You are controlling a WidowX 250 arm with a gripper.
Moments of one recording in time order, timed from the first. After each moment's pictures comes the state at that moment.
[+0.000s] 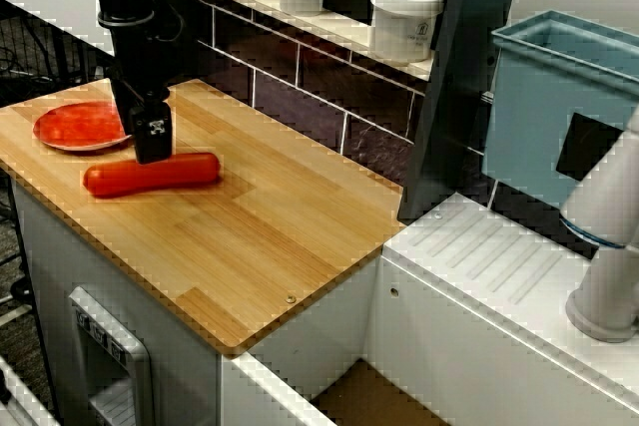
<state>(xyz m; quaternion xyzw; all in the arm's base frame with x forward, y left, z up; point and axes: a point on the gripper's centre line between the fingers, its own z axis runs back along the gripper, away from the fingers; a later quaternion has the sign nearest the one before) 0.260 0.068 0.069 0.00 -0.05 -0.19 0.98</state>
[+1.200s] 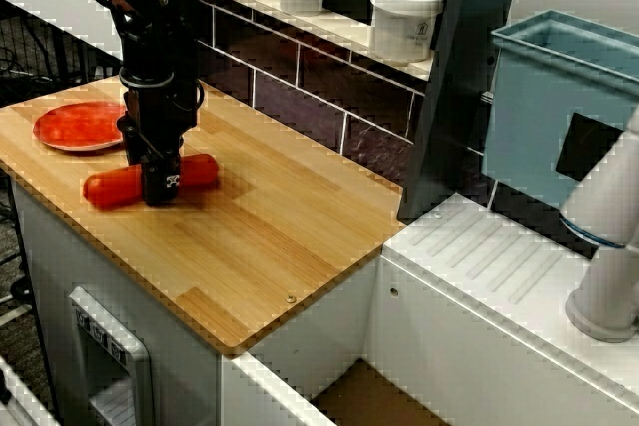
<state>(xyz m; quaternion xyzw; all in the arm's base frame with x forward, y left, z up) 0.262 0.069 0.027 0.05 -0.03 -0.15 0.99</state>
